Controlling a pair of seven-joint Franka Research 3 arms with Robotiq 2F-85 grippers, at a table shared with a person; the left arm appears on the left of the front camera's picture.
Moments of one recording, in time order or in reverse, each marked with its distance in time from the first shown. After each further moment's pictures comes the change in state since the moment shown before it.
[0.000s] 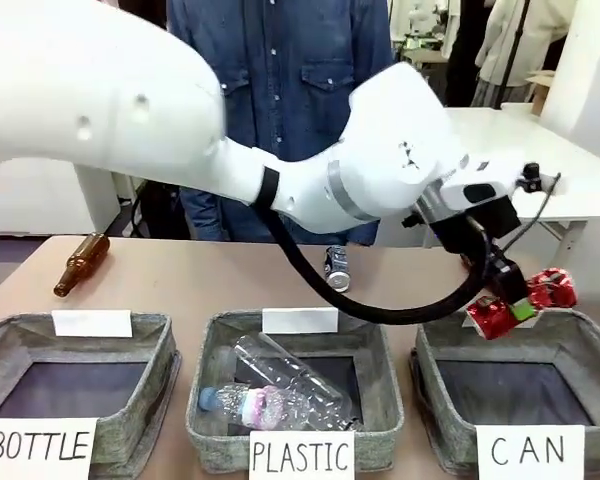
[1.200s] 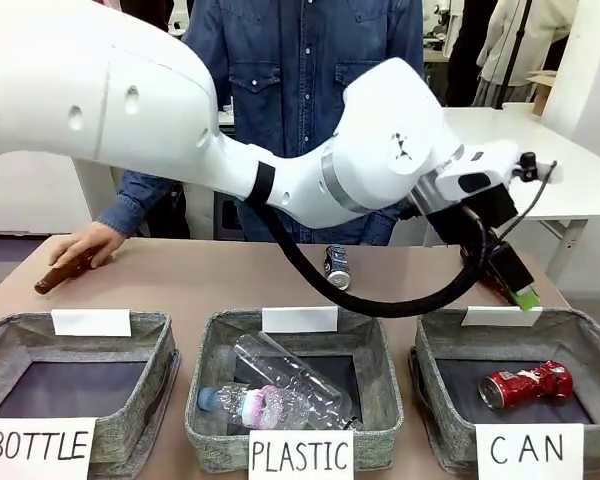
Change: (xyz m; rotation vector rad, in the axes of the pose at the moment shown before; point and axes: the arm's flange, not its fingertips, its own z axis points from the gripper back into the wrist) left arm 0.000 0.000 0.022 -0.007 -0.034 0.008; right arm 0.000 0.000 0.001 0.002 -0.002 0.000
